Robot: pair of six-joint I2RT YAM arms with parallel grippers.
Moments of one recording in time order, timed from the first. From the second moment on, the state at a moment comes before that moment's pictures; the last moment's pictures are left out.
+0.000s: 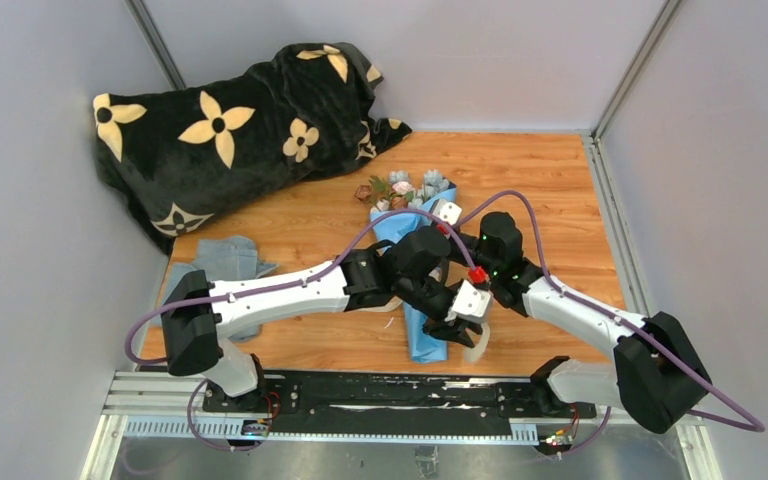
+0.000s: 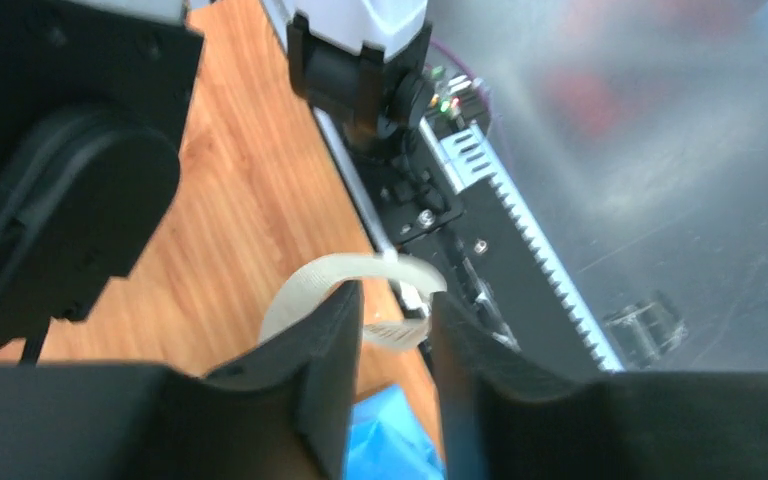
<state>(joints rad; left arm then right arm) -1.18 1.55 1.28 -0.27 0.77 0.41 0.60 1.21 0.60 0.46 -0.47 -0.27</state>
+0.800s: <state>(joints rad) -0.71 1.01 0.87 -0.24 0.50 0.40 0.65 1.27 0.61 0.39 -0.57 -0.28</state>
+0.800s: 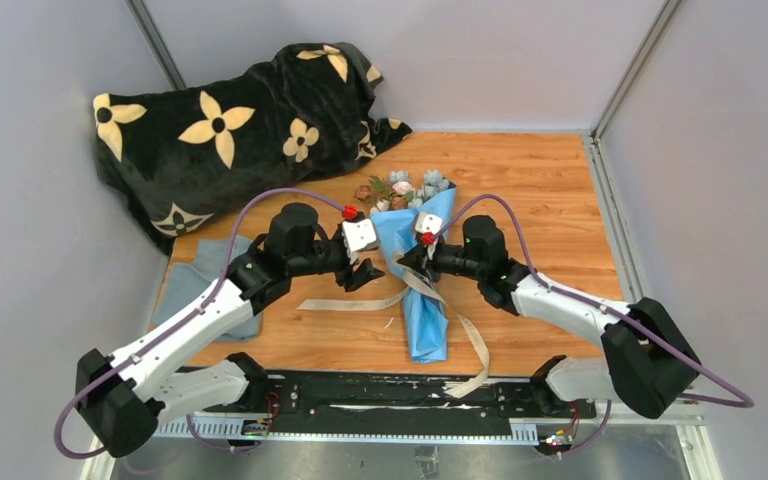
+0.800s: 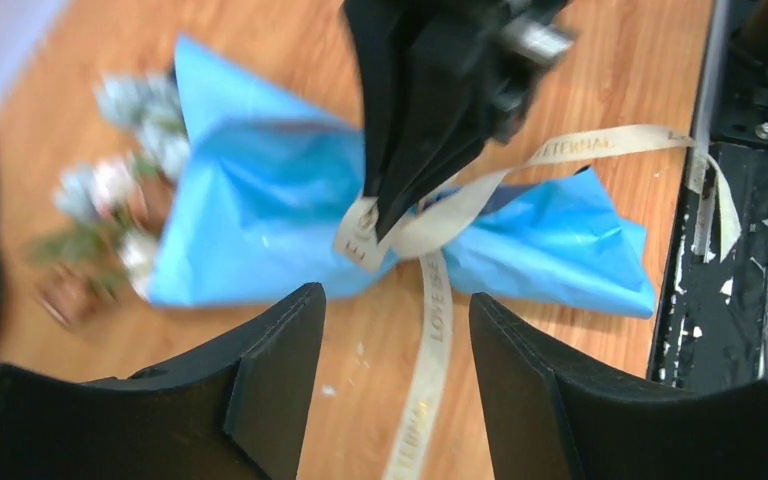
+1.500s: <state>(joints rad) -0.54 0.99 0.61 -0.16 0.60 0.55 0.81 1.34 0.95 -0.14 -0.43 -0.44</state>
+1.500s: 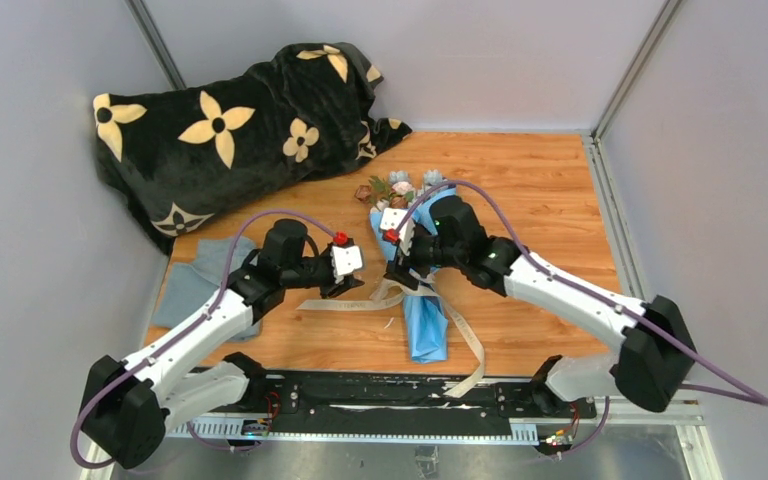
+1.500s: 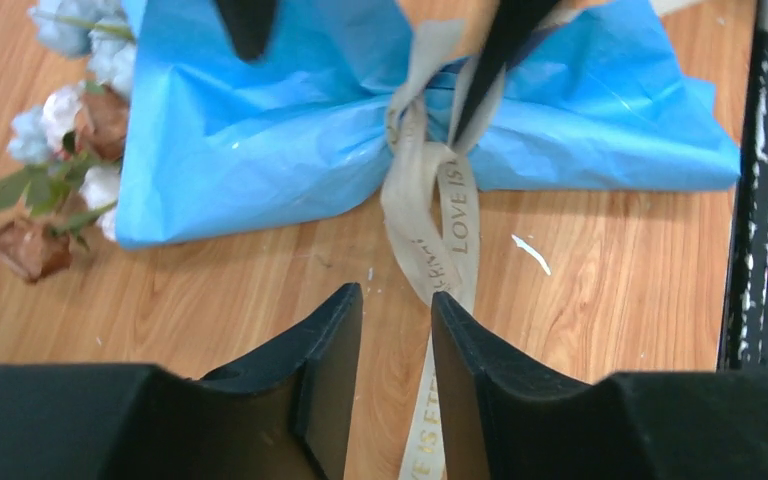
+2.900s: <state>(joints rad) -0.87 1.48 0.70 0.22 0.44 0.72 0.43 1.34 0.61 0.06 -0.77 -0.11</state>
